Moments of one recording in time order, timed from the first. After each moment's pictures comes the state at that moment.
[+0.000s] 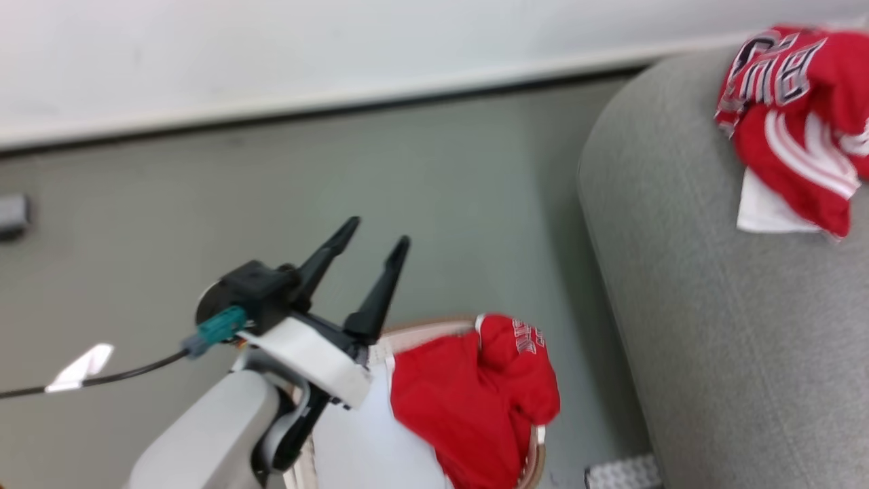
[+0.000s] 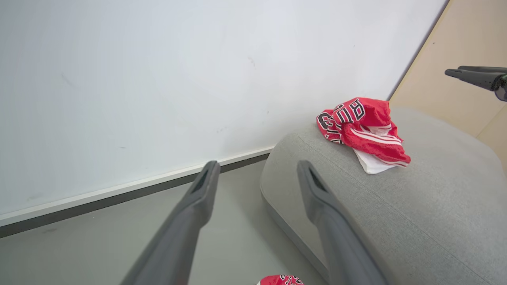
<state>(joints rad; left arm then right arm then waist) -0.58 0.39 -0.71 0.19 -0.64 0.03 -0.25 -0.89 -0.58 0.16 0.72 0.39 0.13 0.12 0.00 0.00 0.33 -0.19</state>
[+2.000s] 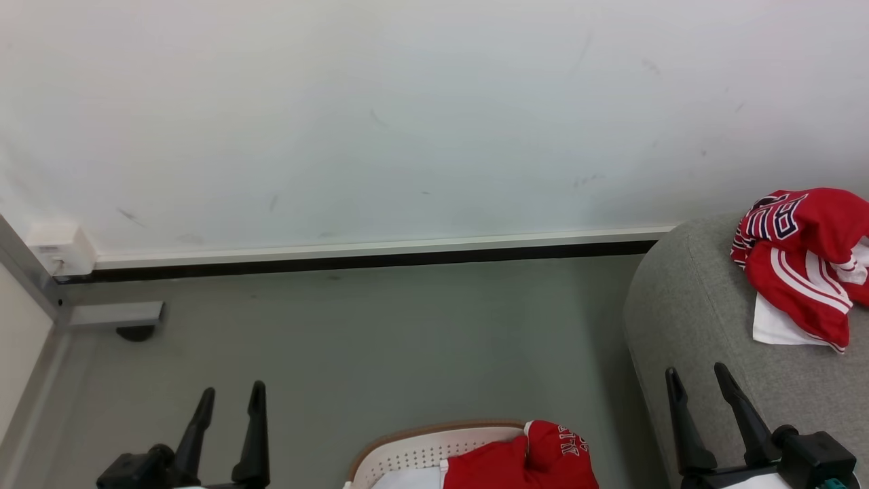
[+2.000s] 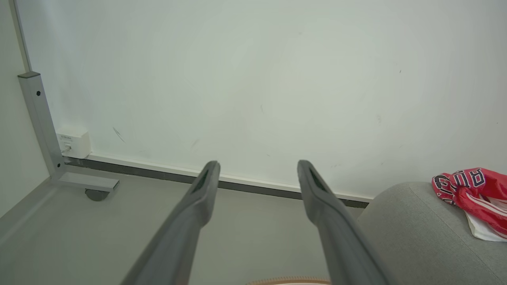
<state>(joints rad) 0.00 0.15 -0.09 0.16 -0.39 -0.02 -0.26 -0.06 -0.08 0.13 0.23 0.34 0.13 -0.25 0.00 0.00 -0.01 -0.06</state>
